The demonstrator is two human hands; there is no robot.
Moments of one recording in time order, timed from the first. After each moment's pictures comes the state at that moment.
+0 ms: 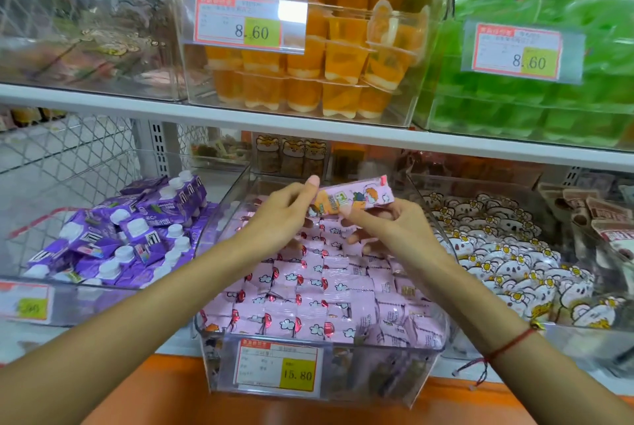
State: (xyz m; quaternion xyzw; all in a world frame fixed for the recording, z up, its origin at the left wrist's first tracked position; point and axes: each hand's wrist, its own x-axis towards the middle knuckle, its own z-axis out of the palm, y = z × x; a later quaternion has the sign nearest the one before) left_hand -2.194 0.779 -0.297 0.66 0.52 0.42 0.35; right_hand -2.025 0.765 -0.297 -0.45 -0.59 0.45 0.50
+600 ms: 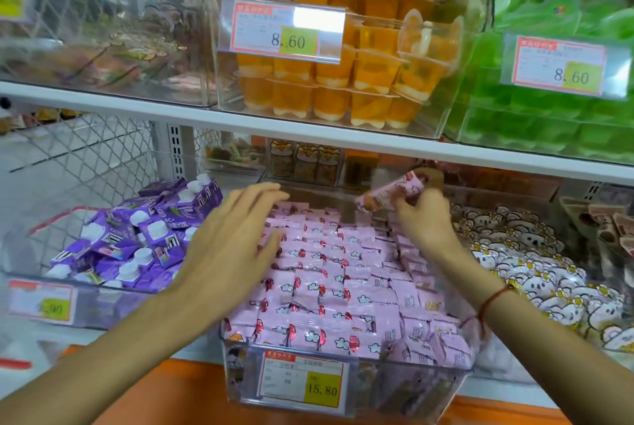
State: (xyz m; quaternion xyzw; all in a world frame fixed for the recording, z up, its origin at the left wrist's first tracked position) left_hand -2.262 0.753 -0.322 0.76 0.55 0.33 -0.09; right_hand -2.016 0.829 -0.298 -0.62 -0.62 0.13 0.47
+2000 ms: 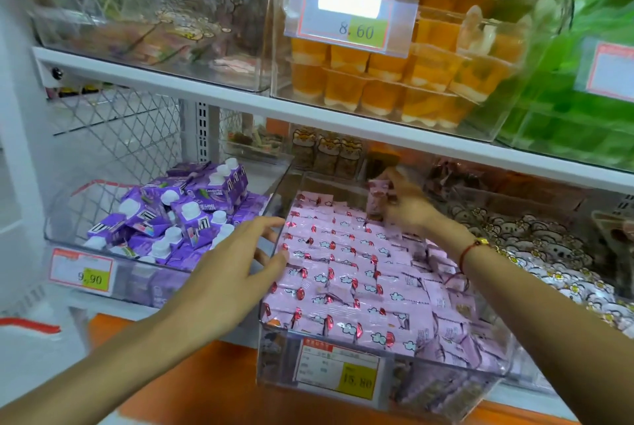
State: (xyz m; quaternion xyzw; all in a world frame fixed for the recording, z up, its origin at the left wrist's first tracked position) left_hand -2.294 0.723 -0.355 0.68 0.56 0.42 0.22; right_hand -2.051 0.874 -0.306 -0.55 -0.79 0.12 0.24
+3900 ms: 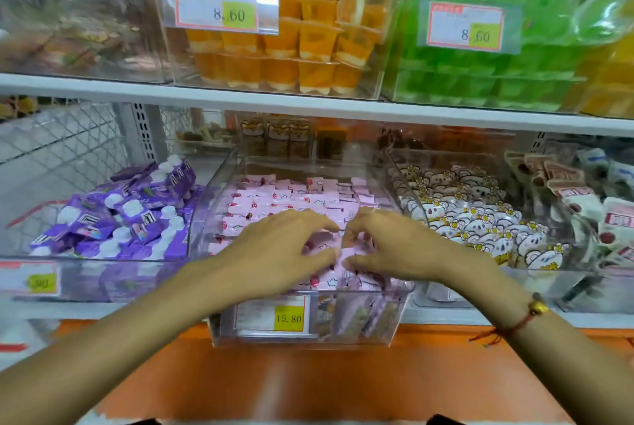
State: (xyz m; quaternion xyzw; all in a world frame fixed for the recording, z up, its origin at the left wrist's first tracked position) left_hand -2.193 0.717 -0.316 0.87 0.46 0.18 0.07; right_hand -2.002 0.720 -0.297 -0.53 -0.85 0.04 0.04
